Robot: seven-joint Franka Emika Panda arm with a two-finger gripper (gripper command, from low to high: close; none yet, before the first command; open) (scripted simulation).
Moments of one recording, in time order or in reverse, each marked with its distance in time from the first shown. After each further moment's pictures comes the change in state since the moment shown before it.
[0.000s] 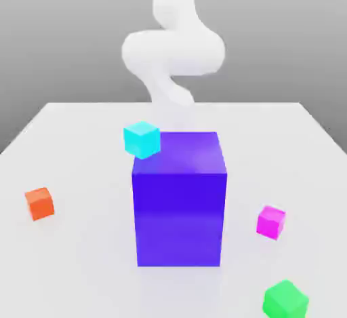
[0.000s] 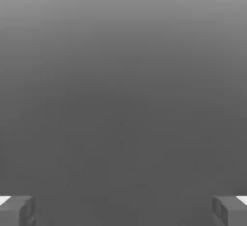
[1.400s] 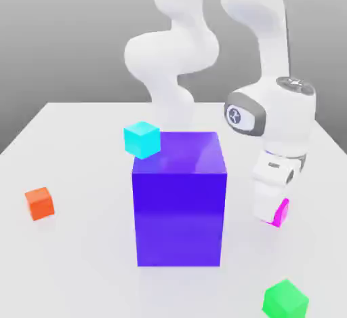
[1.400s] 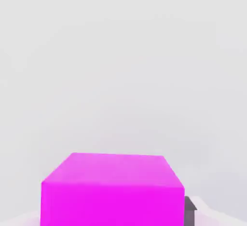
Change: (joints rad) arm 0.503 0.767 0.112 -0.517 -0.050 0.560 -0.261
